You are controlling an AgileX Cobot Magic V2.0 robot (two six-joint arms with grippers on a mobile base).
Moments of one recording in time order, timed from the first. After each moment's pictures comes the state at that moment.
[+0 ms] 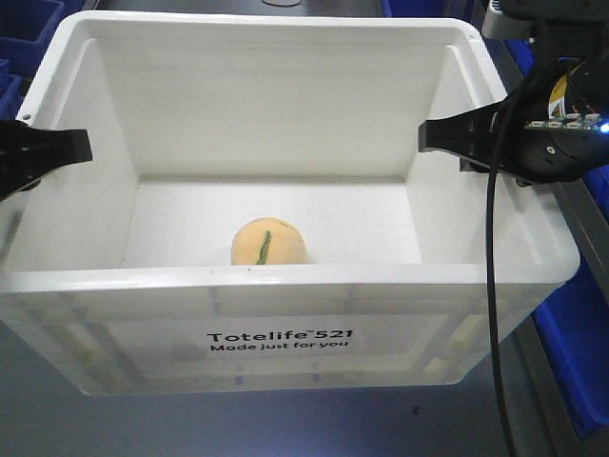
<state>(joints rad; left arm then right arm) -0.63 1.00 -1.01 0.56 0.91 -0.92 0.55 1.30 -1.23 -0.39 1.04 0.62</state>
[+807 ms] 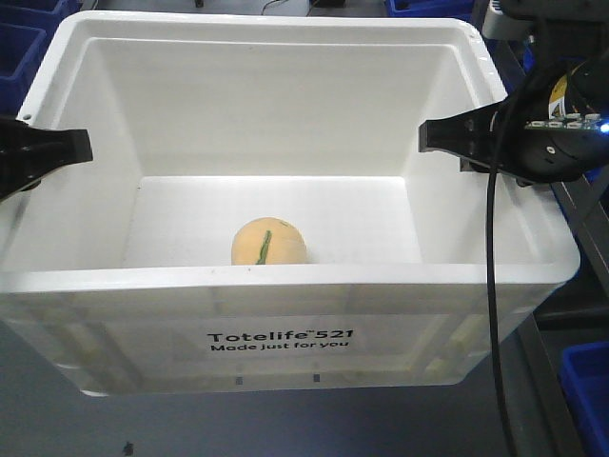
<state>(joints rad) -0.63 1.00 -1.01 0.56 0.91 -0.92 0.55 1.30 -1.23 -0.39 1.04 0.62</state>
